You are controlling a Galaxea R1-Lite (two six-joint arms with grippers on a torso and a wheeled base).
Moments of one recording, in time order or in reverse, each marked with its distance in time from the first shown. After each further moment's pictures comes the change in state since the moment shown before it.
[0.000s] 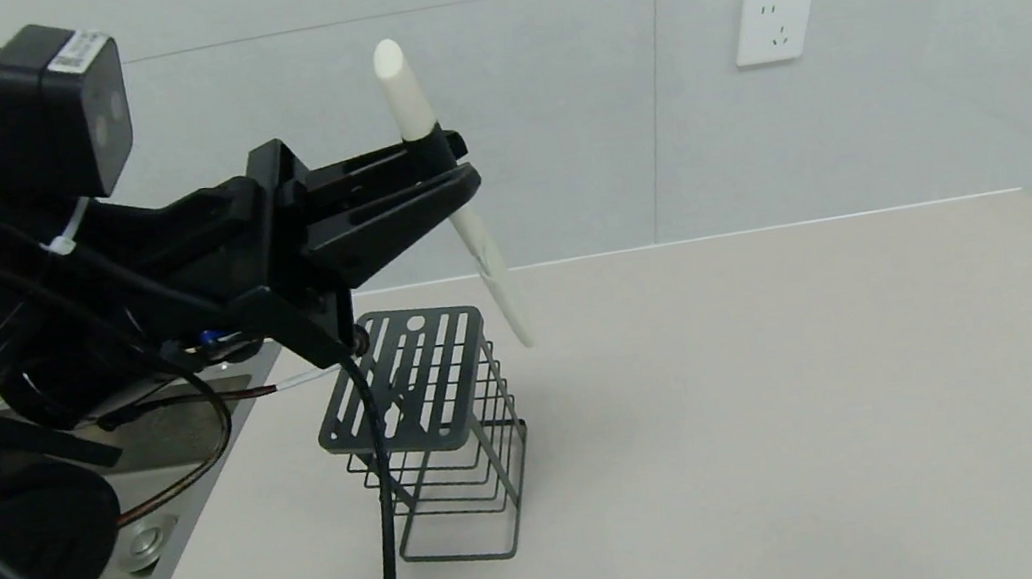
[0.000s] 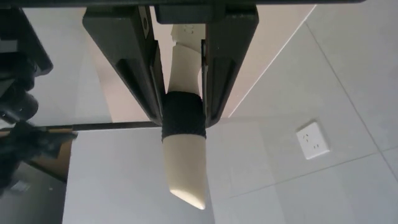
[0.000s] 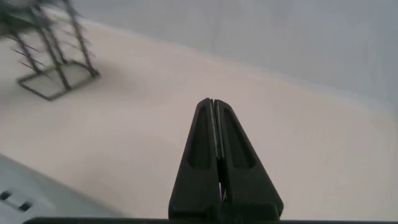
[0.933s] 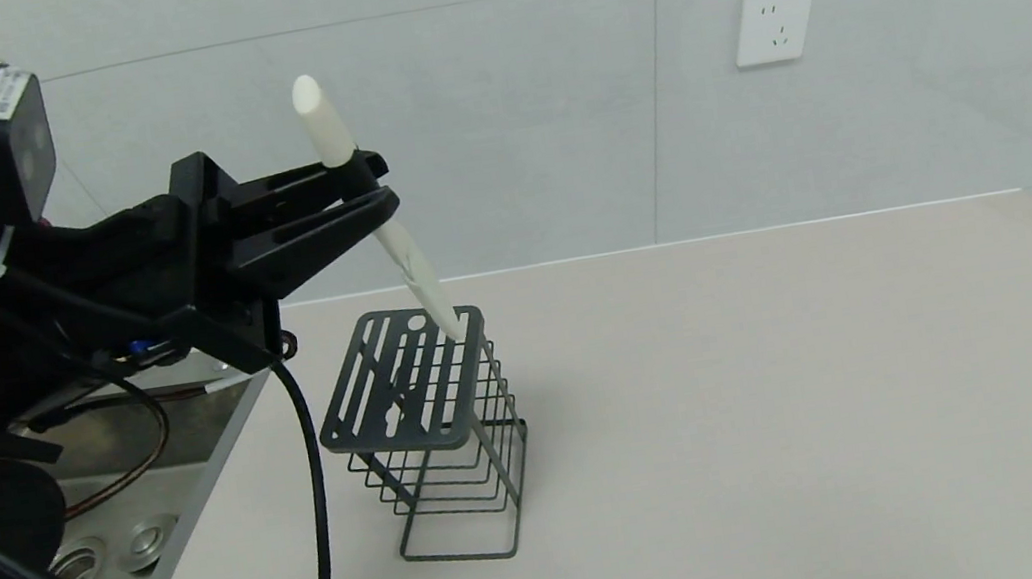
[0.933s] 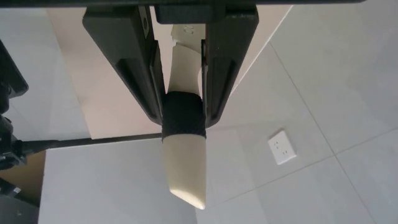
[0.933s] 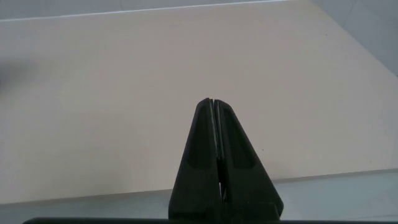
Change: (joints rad) left arm 0.147 -0.012 0.028 -0.026 -0.112 0.054; right arm -0.024 -0.127 0.003 0.094 -0.249 0.050
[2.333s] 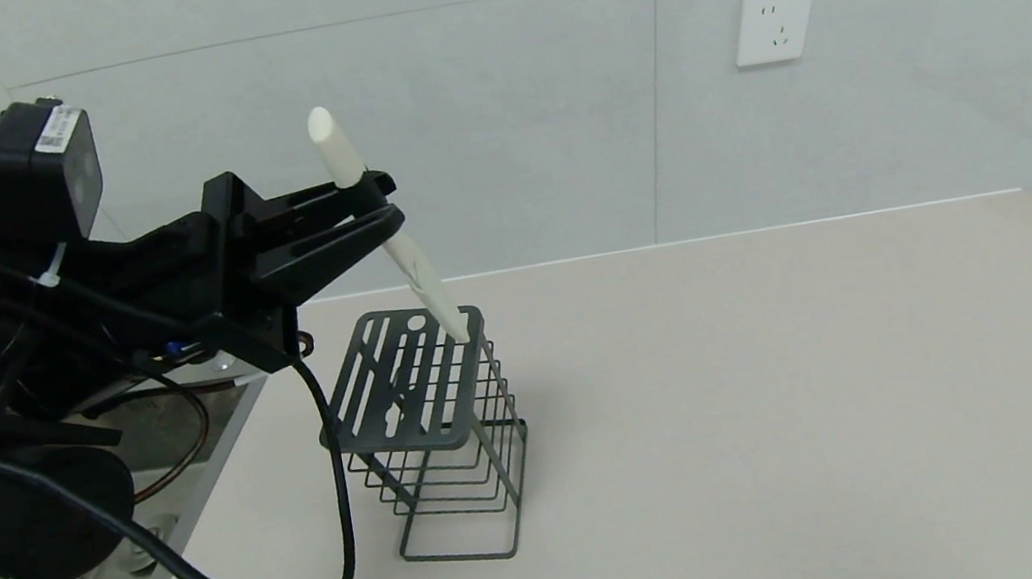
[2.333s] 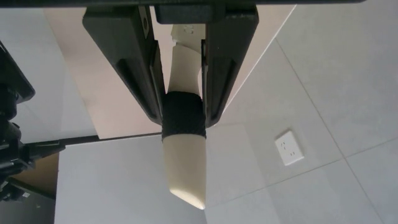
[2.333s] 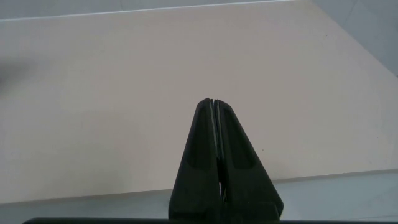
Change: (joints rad) left arm 0.040 0.119 -0.006 -0.228 -0.059 -0.134; right arm 0.000 0.000 0.000 0.002 0.002 0.000
